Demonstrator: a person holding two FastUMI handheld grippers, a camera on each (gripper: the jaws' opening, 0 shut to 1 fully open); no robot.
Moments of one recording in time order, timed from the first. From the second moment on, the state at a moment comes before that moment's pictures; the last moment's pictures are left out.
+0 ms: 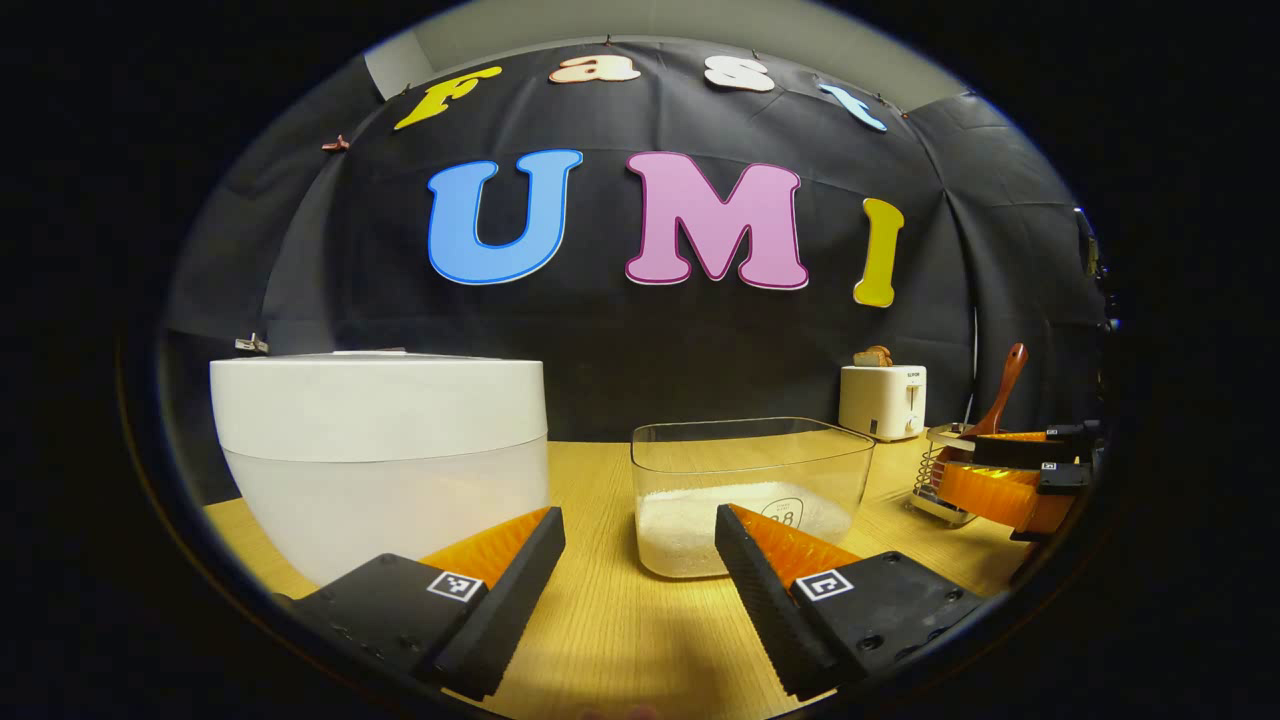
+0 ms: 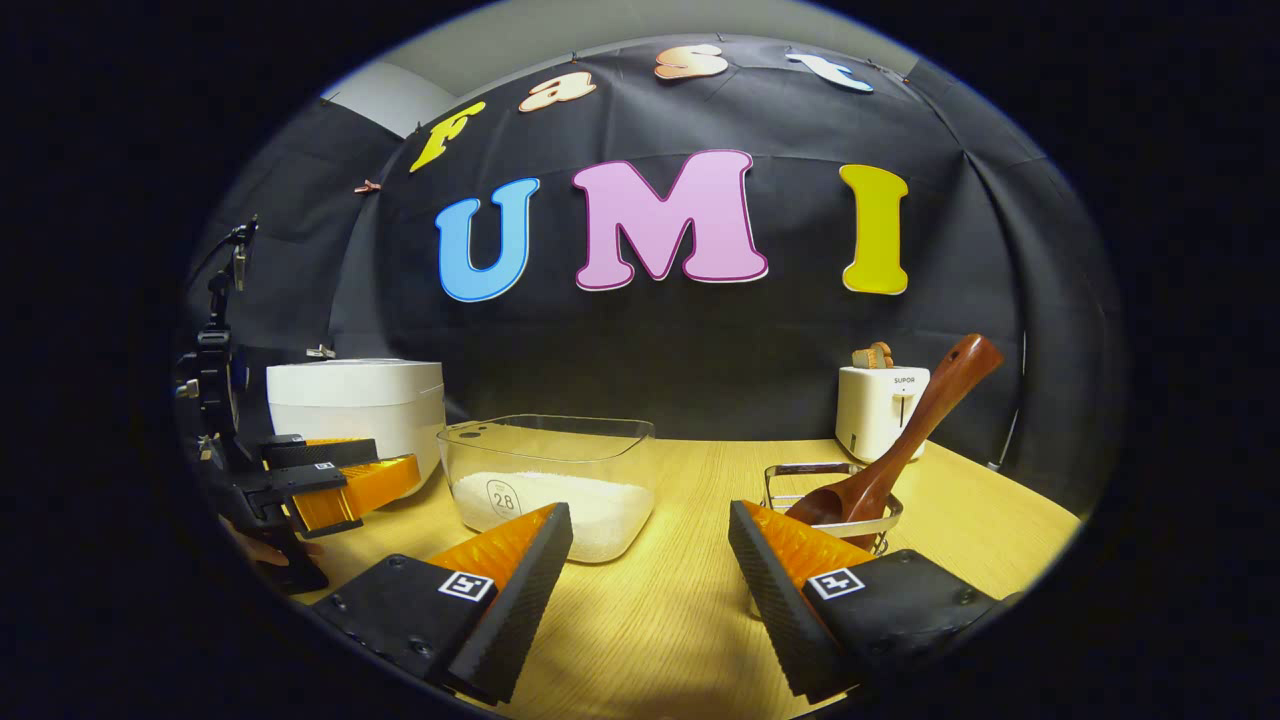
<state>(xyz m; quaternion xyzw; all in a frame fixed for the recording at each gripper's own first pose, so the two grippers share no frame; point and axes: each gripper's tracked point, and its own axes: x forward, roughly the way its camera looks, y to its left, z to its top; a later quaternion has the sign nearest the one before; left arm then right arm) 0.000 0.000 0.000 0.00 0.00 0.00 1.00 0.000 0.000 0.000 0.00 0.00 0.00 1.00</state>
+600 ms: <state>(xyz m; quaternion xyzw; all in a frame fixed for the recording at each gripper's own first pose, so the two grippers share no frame) -0.019 0.012 0.034 -0.02 -0.03 -0.01 1.00 -0.001 0.000 0.000 0.00 0.00 0.00 1.00</state>
